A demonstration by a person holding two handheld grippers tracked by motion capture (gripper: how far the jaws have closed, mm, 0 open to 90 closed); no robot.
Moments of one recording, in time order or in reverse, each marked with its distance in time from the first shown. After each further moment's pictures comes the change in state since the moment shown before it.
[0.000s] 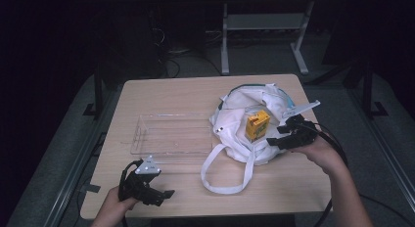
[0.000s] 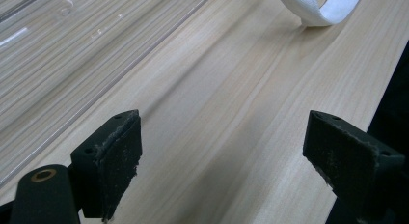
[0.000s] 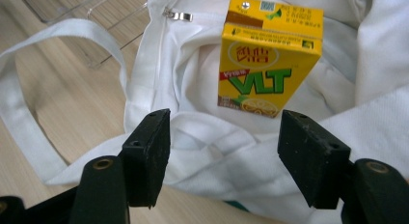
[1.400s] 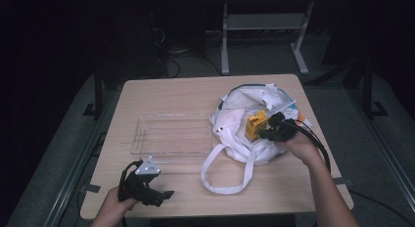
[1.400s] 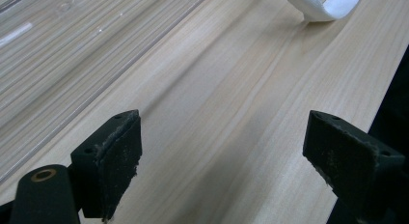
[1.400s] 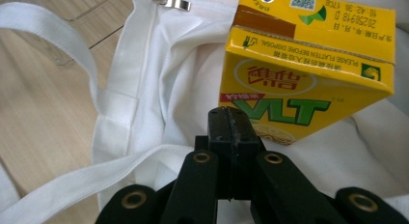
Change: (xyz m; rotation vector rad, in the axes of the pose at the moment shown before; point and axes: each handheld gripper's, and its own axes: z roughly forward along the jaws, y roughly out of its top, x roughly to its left) left arm 0.000 -0.002 0.001 0.003 0.003 -0.004; right arm -0.006 0.015 0.055 0.065 0.018 -0.047
